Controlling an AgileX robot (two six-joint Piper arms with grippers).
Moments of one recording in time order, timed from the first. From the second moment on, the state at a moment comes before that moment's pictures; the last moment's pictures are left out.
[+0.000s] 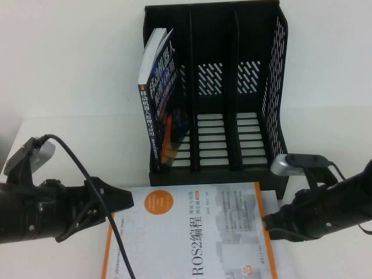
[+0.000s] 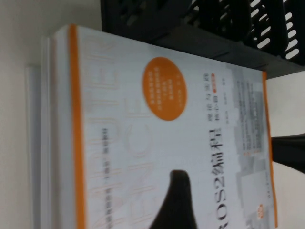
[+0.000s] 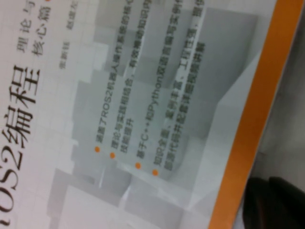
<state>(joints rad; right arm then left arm) 0.40 1.73 -0.81 0.90 0.48 -0.61 -0.03 1.25 -0.62 -1.24 0.72 0.65</state>
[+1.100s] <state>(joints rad) 0.51 1.85 -0.97 0.98 0.50 -0.63 0.35 1.79 -0.81 -1.03 1.10 0.73</state>
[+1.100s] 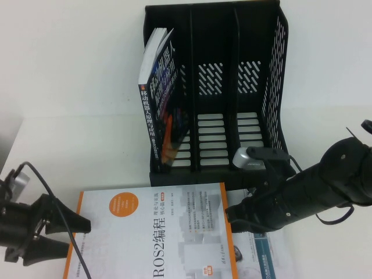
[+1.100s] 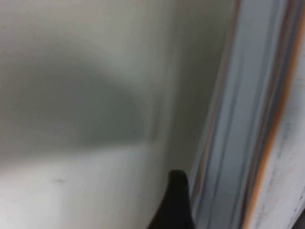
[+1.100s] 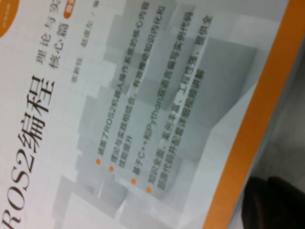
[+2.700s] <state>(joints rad) 0.33 1.52 -1.00 0.60 0.68 -0.47 0.18 1.26 -1.01 -0.98 1.22 0.48</state>
